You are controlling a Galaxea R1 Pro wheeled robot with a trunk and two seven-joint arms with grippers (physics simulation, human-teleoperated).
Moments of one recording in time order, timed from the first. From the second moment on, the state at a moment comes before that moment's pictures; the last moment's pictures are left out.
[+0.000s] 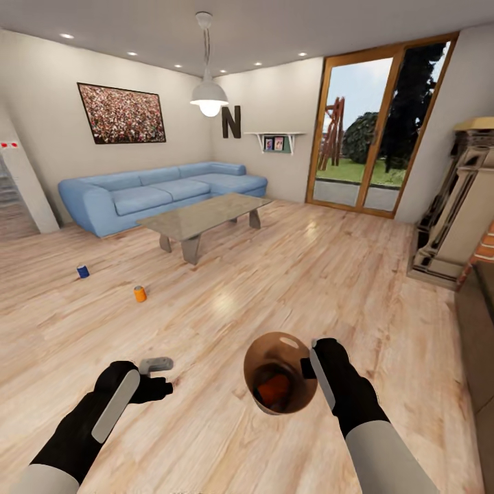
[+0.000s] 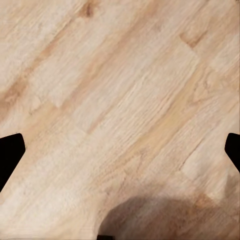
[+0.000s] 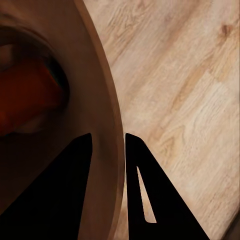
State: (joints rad) left arm -0.47 0.17 -0.18 -1.18 0.60 1.05 0.39; right arm -0.63 0.13 0.01 -0.99 0.02 1.05 -0.25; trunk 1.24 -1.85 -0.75
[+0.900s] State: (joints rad) left arm -0.47 0.16 -0.18 -1.18 0.60 1.05 0.39; right arm -0.63 0.13 0.01 -0.99 0.02 1.05 -0.25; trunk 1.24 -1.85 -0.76
